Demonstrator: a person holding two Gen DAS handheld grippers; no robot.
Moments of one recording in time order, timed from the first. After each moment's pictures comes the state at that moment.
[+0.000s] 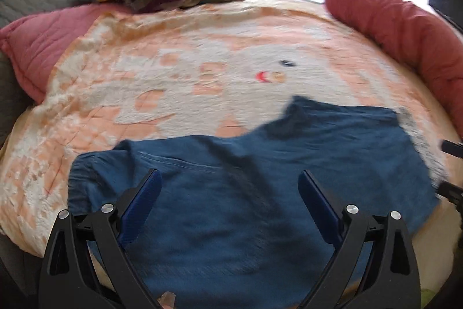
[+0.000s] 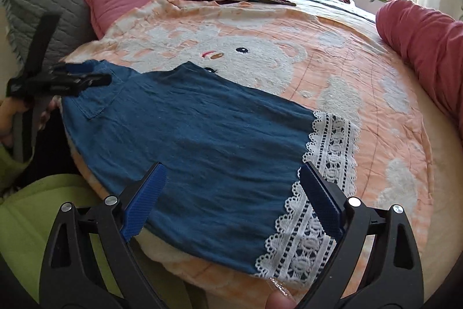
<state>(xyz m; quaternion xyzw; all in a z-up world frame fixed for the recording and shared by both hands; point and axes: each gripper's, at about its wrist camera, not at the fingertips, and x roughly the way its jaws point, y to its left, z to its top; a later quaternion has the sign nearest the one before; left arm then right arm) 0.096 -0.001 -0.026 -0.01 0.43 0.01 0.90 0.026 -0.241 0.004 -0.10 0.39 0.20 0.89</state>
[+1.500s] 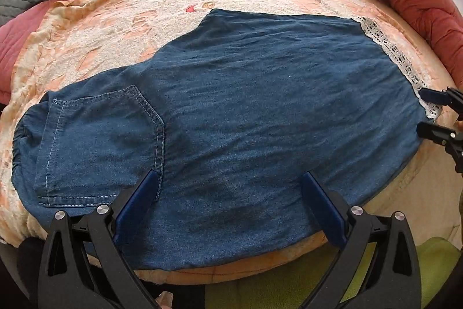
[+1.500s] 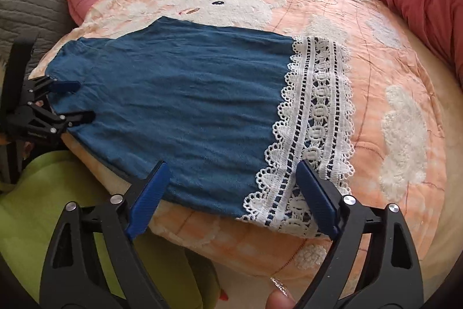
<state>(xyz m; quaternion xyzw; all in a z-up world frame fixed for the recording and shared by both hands) 0.052 -0.074 -0.073 0.06 0.51 -0.07 0.86 0.004 -0.268 -0.035 -0.06 0.46 0.16 0.87</state>
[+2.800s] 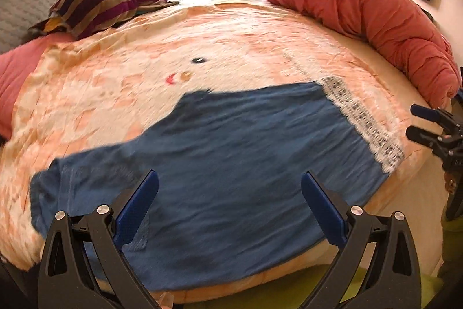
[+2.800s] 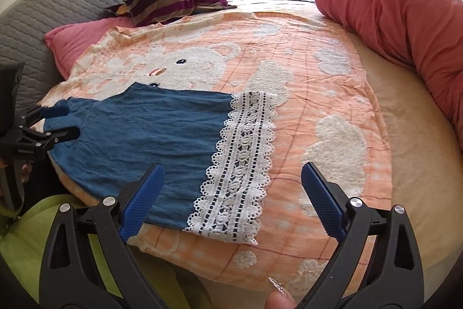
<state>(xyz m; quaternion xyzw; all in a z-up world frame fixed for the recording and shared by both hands) 0.068 -0.118 -0.003 0.05 0.43 -0.11 0.90 -0.008 -0.330 0.023 0.00 0.38 0.10 0.92</state>
